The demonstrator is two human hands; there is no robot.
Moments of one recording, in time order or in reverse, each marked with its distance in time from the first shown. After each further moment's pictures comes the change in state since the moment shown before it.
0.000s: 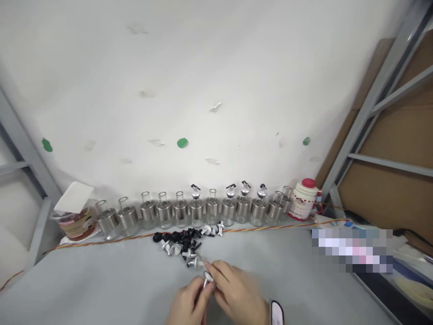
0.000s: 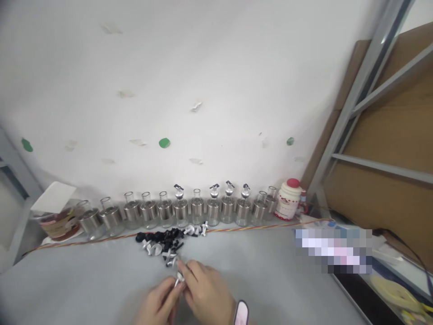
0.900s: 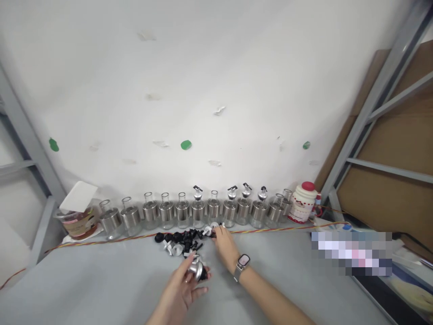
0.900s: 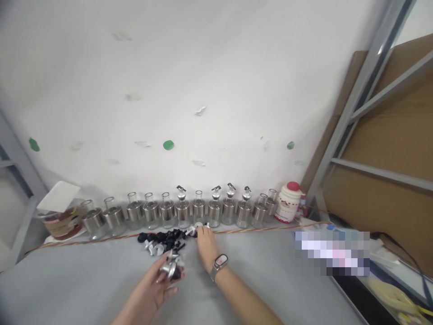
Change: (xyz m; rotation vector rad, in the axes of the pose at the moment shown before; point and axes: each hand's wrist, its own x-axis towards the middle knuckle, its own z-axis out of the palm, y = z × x) left_hand 0.012 0.030 -0.032 -1.095 0.024 -0.456; right_hand 0.066 0.071 0.062 -0.005 0.146 0.409
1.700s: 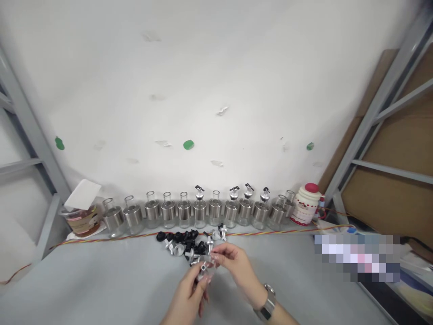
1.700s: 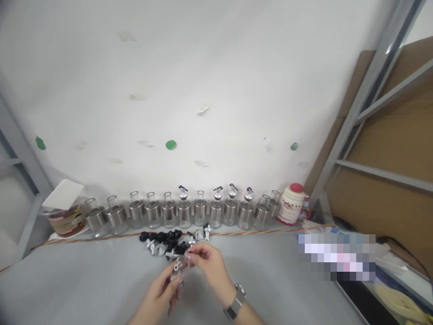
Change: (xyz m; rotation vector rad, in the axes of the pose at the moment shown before) left_hand 0.021 -0.040 -0.027 0.744 -0.108 0.331; right_hand -0.044 -0.036 -0.053 1.200 -0.104 0.233
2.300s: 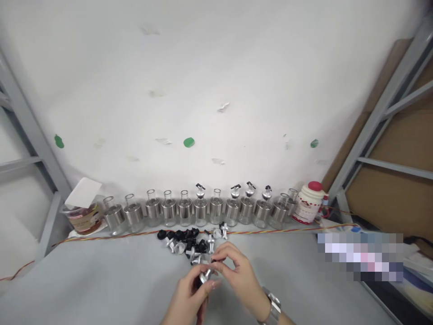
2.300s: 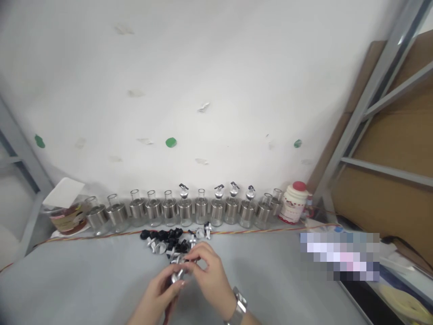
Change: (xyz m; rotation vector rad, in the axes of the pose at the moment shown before) left_hand -0.006 0.021 0.002 -0.067 -0.054 -0.067; right_hand -0.017 -0.021 0.004 -0.219 0.051 -0.302
